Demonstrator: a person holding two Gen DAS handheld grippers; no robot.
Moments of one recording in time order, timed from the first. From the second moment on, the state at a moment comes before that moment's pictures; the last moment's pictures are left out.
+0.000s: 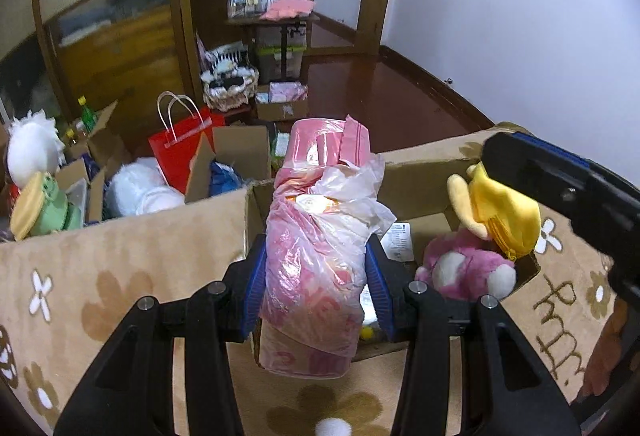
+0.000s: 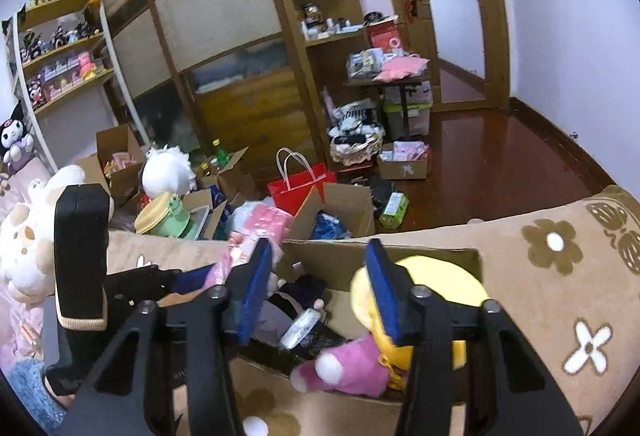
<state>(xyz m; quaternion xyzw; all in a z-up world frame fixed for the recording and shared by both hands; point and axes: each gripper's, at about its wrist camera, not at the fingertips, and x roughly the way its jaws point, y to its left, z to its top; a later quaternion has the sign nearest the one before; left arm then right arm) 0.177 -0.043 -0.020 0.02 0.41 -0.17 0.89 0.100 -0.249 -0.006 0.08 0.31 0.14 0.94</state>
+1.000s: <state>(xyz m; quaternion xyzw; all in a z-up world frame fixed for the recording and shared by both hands) 0.123 -0.031 0.022 0.06 0.36 -0.11 0.92 0.046 -0.284 -0.001 0.11 0.31 0.11 0.94</state>
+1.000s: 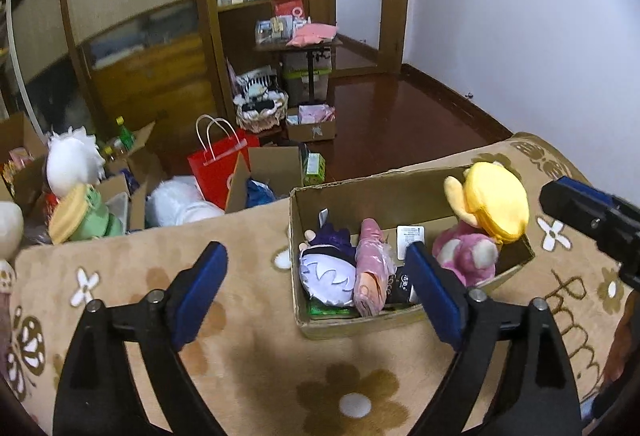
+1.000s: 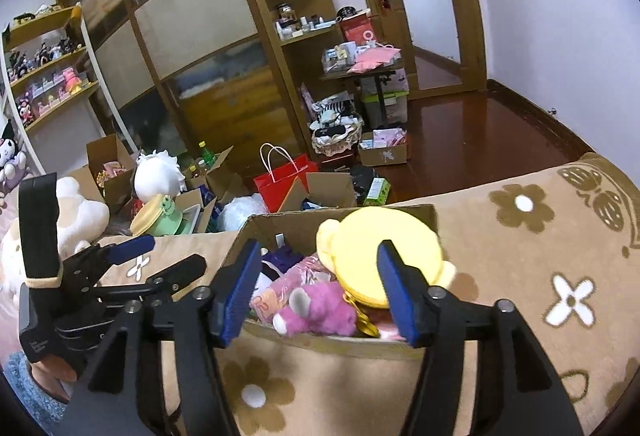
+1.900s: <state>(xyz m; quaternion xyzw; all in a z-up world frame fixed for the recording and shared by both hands) 0.029 -0.018 0.072 0.08 0.29 -0.10 0.95 -0.070 -0.311 0.034 0.09 0.25 0.04 0.96</state>
